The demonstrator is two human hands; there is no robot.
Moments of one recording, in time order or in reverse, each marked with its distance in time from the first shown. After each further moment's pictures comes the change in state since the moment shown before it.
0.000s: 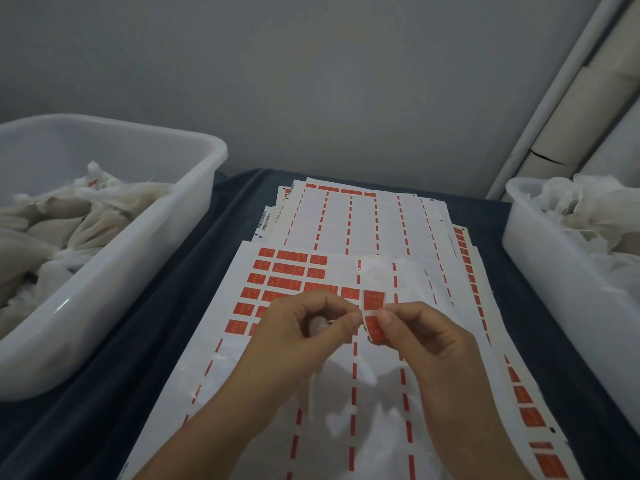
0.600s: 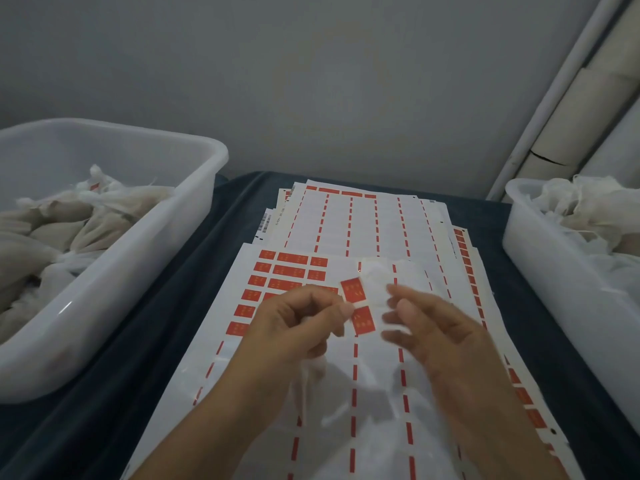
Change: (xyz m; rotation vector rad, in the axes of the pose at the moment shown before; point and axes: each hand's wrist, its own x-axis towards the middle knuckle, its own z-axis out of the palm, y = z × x) left_hand -0.002 0.003 -0.004 -0.274 0.002 -0.076; right_hand 0.005 -0.011 -0.012 0.122 -0.023 0.117
